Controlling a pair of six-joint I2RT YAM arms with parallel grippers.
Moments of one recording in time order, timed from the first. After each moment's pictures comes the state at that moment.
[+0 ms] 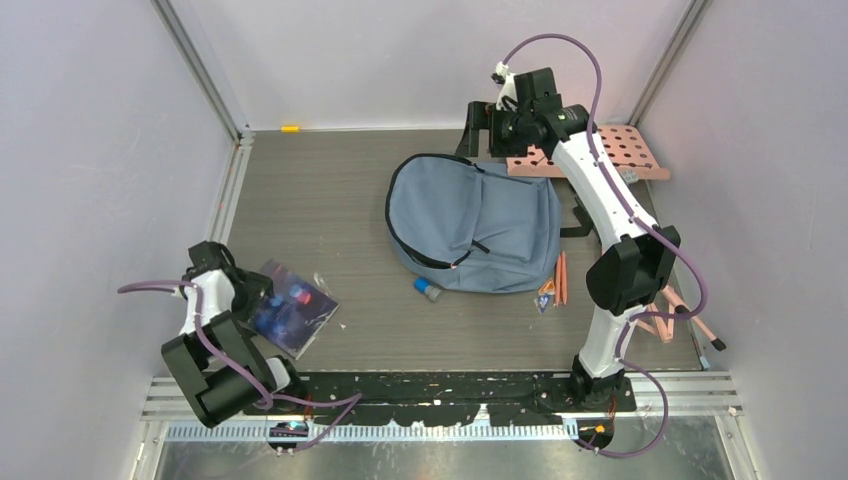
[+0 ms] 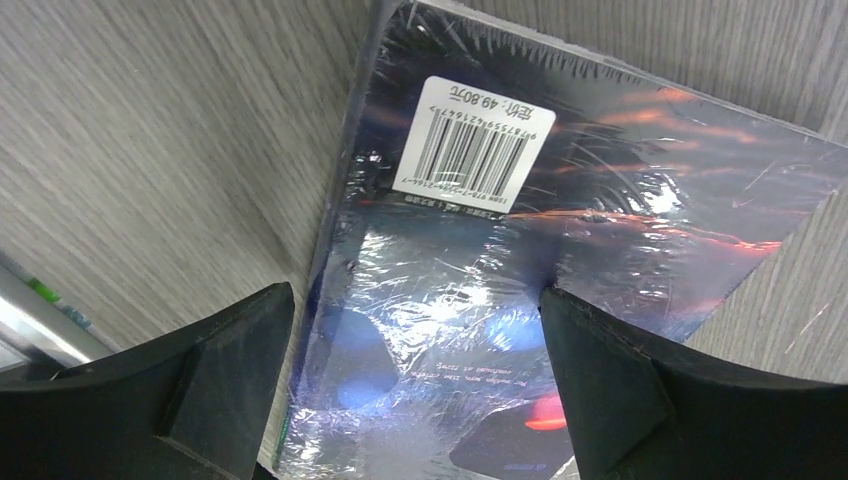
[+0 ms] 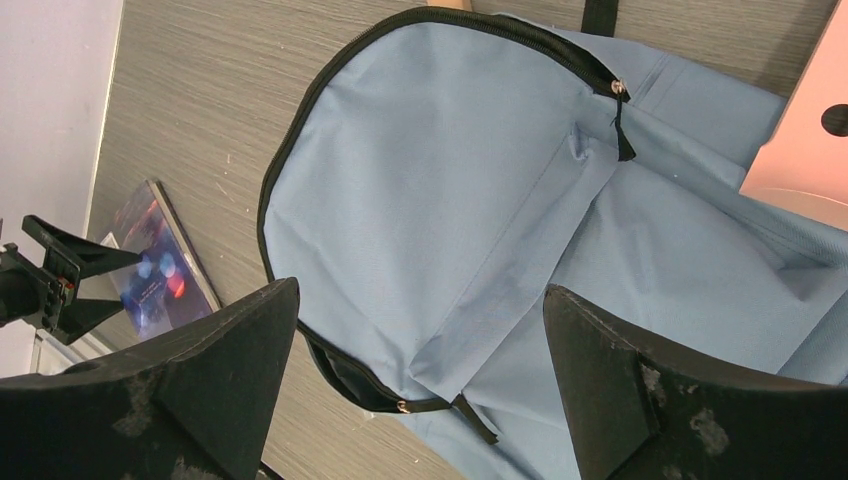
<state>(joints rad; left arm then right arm) 0.56 1.24 0.66 -0.72 -0.07 -0.74 0.33 1.86 1.97 -0.82 -0.30 0.27</state>
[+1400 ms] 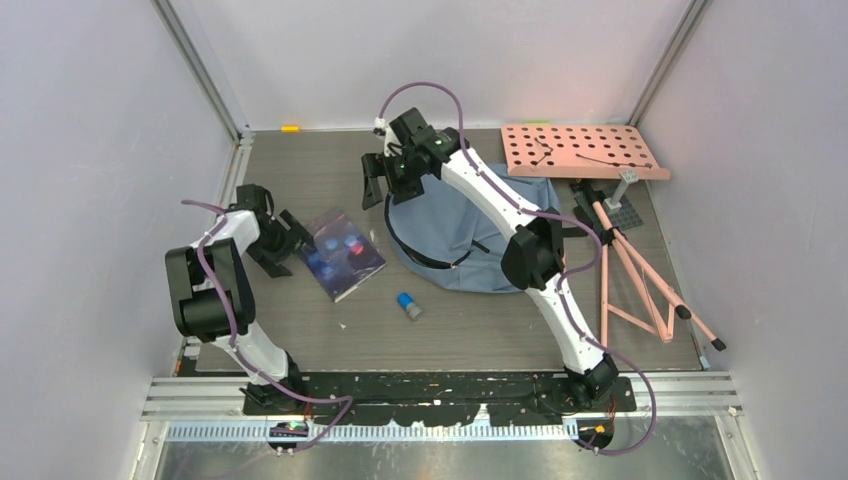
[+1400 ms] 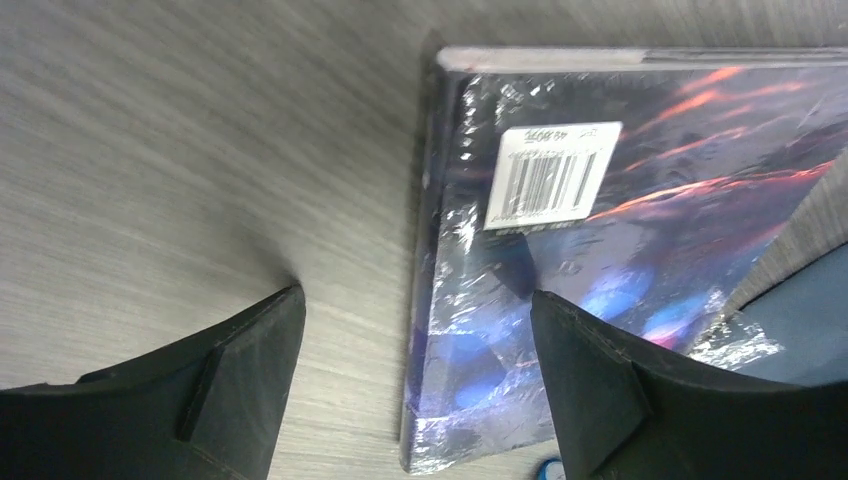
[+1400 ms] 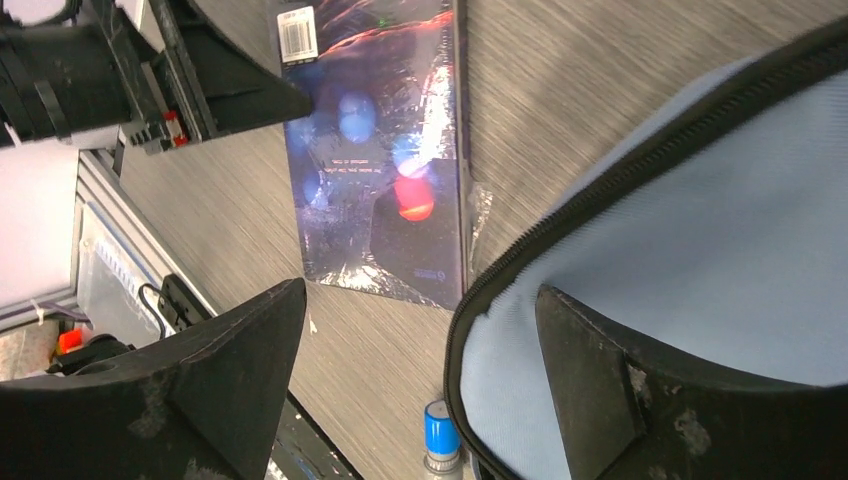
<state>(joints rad) 0.20 1.67 1.00 -0.58 0.14 -0.61 0.68 2.41 2.50 -0.97 -0.38 0.36</state>
